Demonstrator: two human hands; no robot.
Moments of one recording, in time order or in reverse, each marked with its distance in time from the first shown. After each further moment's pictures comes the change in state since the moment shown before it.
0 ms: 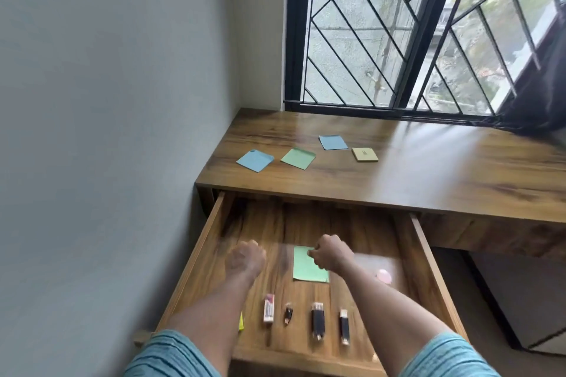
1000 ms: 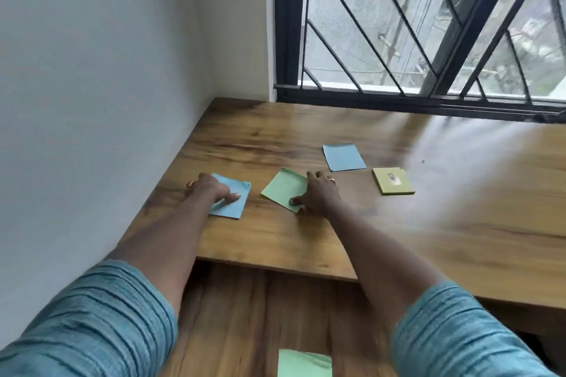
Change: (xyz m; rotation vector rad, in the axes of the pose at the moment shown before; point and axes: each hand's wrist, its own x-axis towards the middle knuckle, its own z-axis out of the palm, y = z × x) left_hand 0.361 0.102 -0.052 0.058 -0.208 -0.345; right_hand 0.330 -0.037 -0.111 -0.172 0.154 -0.082
